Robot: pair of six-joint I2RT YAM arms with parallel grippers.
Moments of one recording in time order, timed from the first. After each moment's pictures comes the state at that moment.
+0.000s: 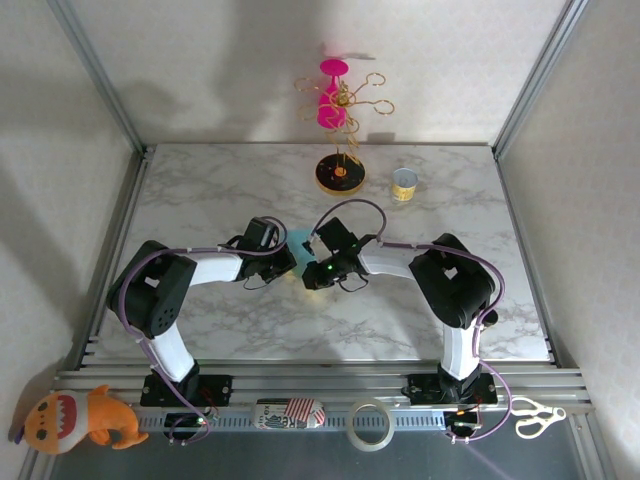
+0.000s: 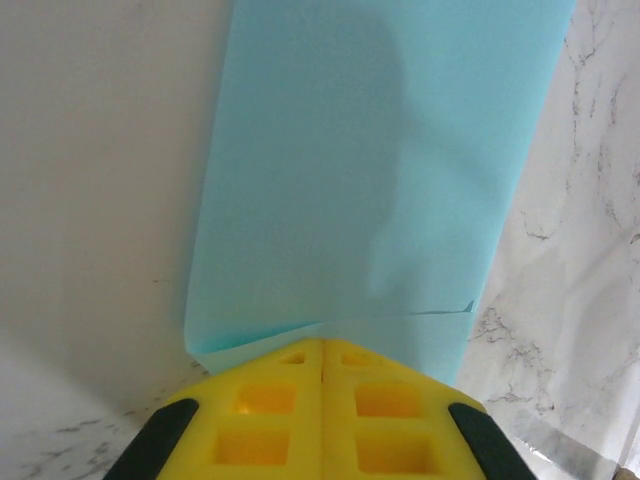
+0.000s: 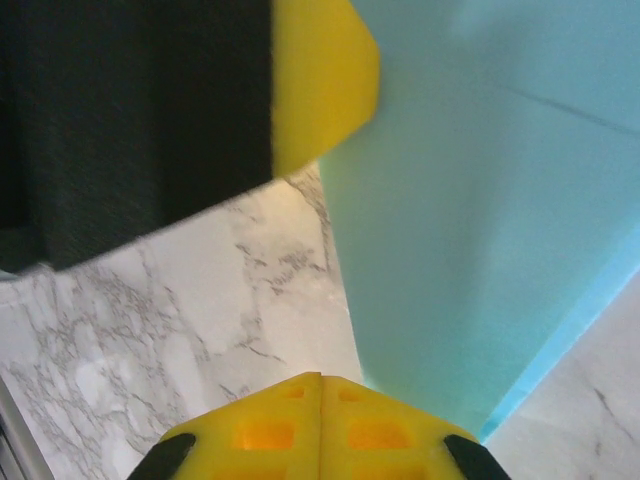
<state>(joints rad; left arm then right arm) -0.45 1.75 0.80 0.01 0.28 -0.96 0.77 1.90 1.09 -0.26 -0.47 0.37</state>
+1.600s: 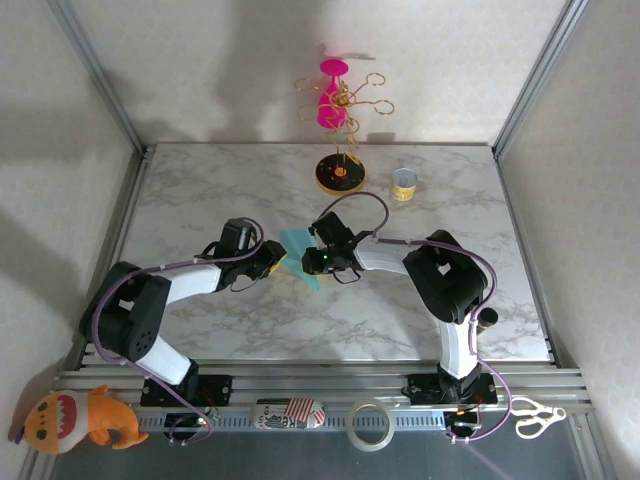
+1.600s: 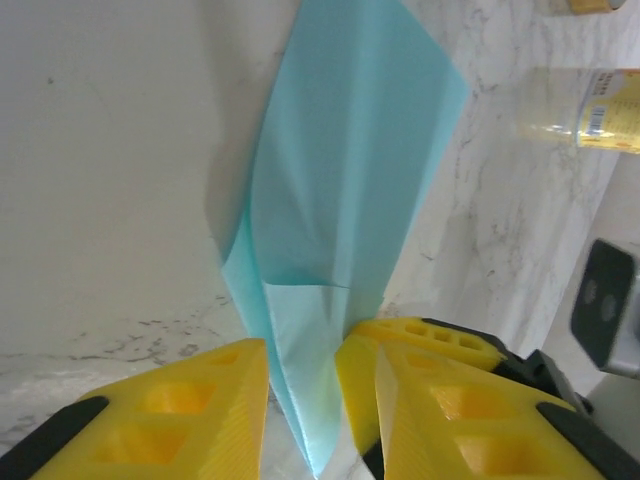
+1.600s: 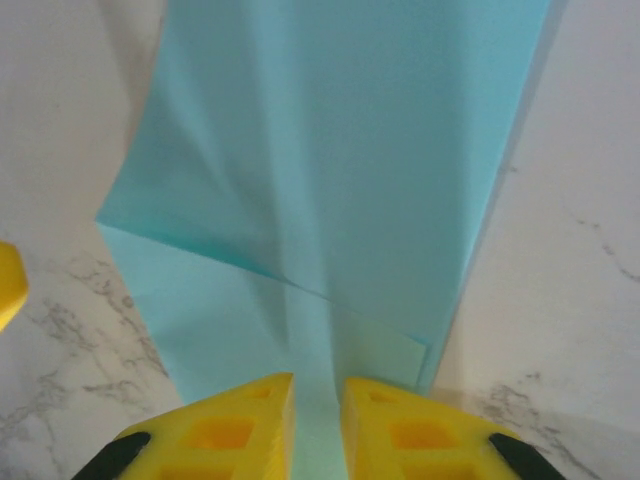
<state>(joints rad) -0.36 1.57 0.65 0.13 0.35 -1.15 0.76 1.96 1.16 -0.19 -0.22 0.54</state>
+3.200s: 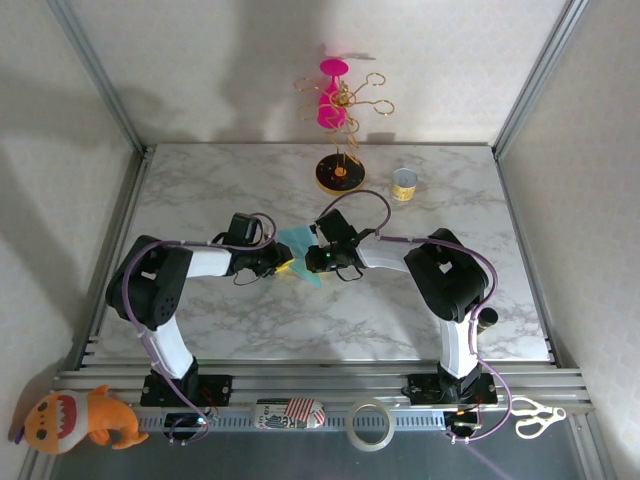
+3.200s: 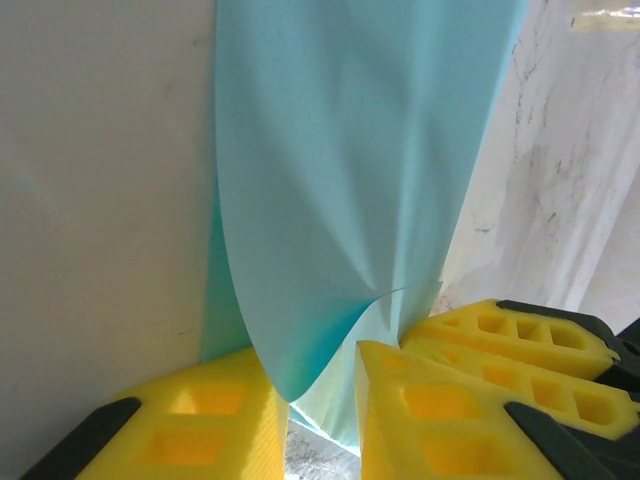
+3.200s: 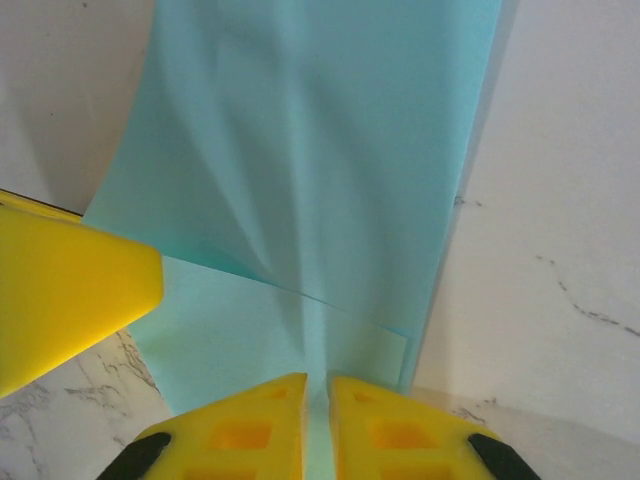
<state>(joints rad) -0.32 1.79 0.78 0.10 0.55 -0.93 0.74 1.96 1.15 -0.18 -0.24 0.48</state>
